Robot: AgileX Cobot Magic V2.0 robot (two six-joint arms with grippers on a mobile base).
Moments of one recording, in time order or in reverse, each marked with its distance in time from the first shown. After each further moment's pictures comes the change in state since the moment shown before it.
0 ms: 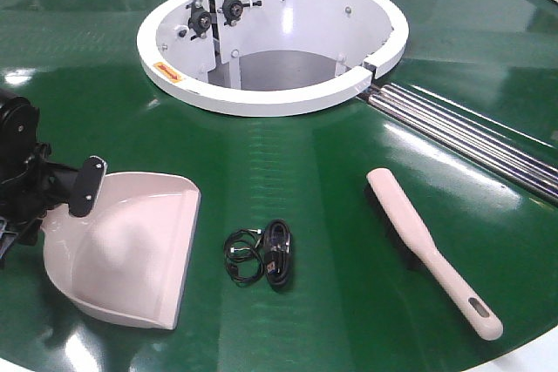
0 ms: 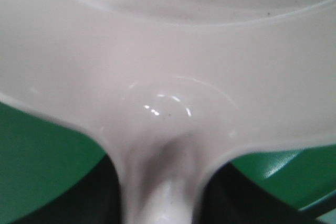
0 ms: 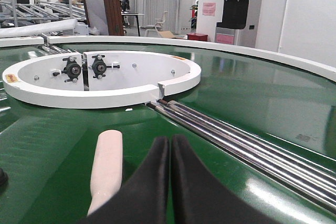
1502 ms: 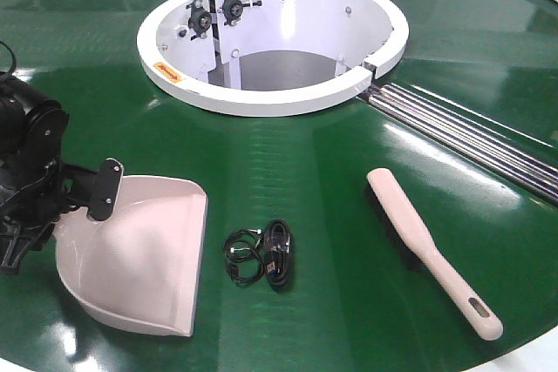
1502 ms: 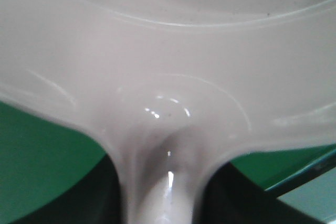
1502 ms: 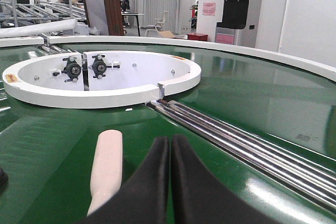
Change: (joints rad) left arm -0.112 -0.033 0.000 0.062 0.111 -0.168; right arm 0.000 0.000 0.000 0.000 0.000 0.000
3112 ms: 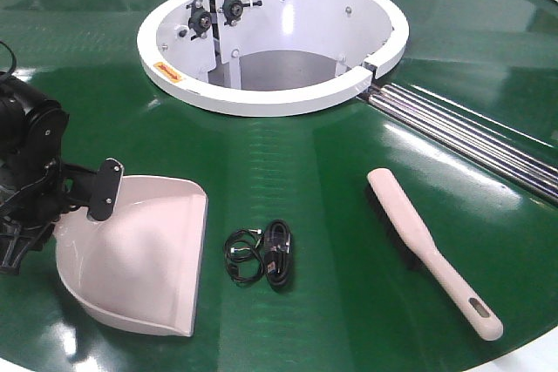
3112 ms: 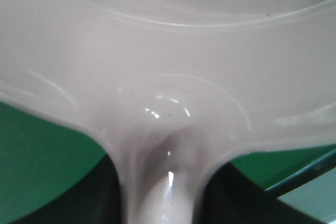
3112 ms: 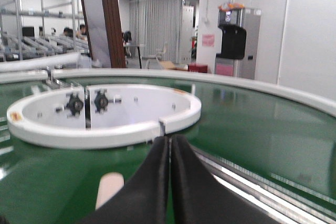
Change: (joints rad) left arm 0.000 0.000 0.000 -0.001 0.000 -0.002; right arm 0.000 0.009 -0.064 0.001 -0.065 0.008
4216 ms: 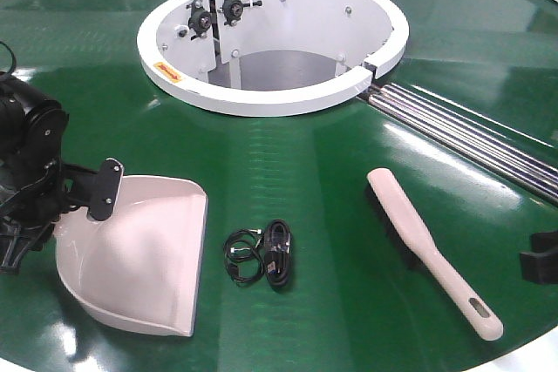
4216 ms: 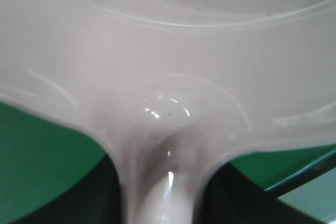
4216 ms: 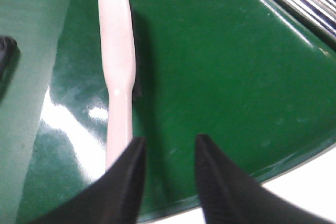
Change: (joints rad) left arm 0.000 0.000 0.000 0.000 0.000 0.000; right arm 0.000 0.852 -0.689 0.102 0.848 -0.064
